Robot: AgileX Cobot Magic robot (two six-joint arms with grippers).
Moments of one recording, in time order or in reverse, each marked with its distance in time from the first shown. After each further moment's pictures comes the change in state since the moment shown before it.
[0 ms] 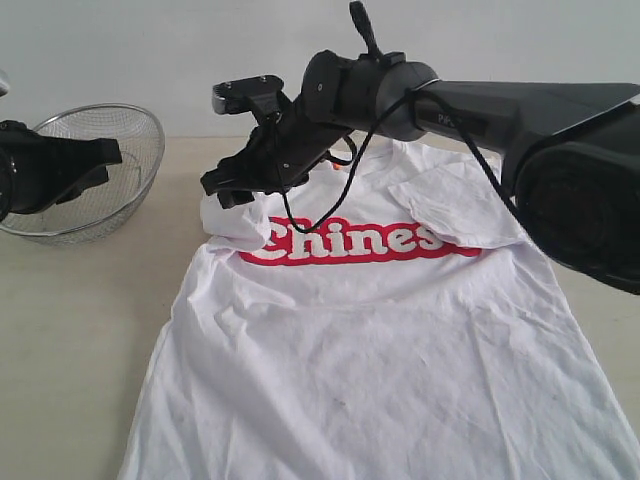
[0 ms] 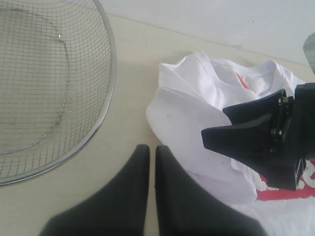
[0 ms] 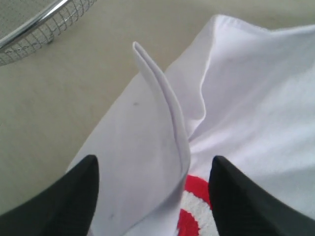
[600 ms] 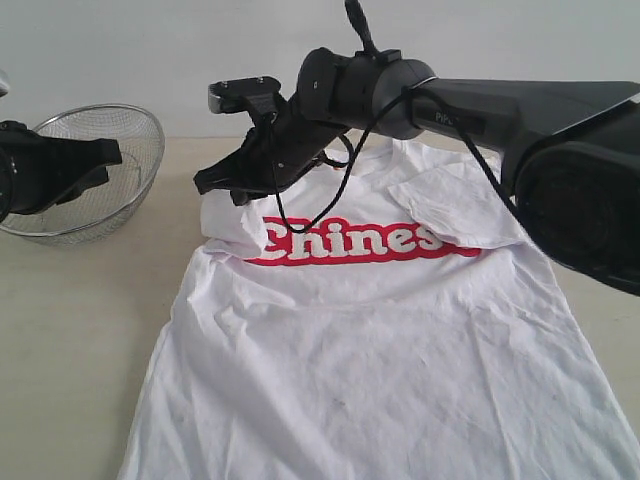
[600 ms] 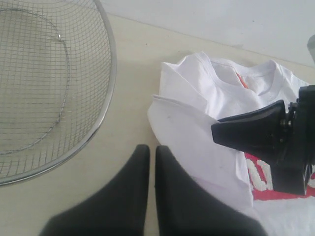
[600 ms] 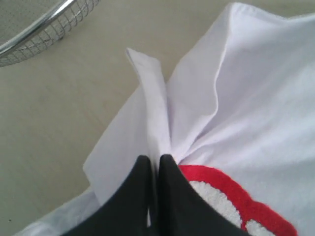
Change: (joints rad) left arm 0.000 0.000 0.000 0.000 0.000 -0.002; right arm 0.010 -0.010 0.000 0.003 0.027 0.054
